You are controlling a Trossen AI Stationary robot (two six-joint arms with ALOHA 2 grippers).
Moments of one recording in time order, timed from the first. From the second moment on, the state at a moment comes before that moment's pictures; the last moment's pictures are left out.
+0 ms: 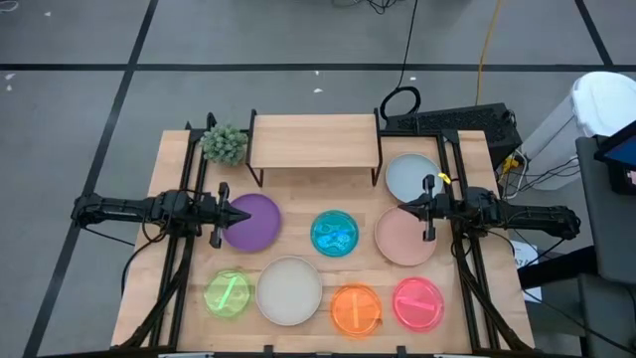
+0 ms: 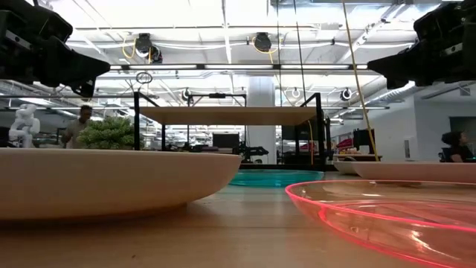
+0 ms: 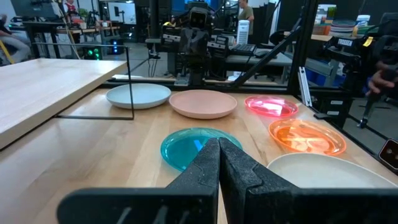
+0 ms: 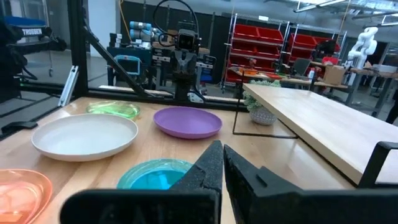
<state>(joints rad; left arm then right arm) -0.06 0.07 0.01 0.03 0.00 -0.03 -0.06 0.03 0.02 0.04 0.00 -0.11</state>
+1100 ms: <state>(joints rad) -0.06 0.07 0.01 0.03 0.00 -0.03 0.01 0.69 1.01 -0.57 0.00 0.07</state>
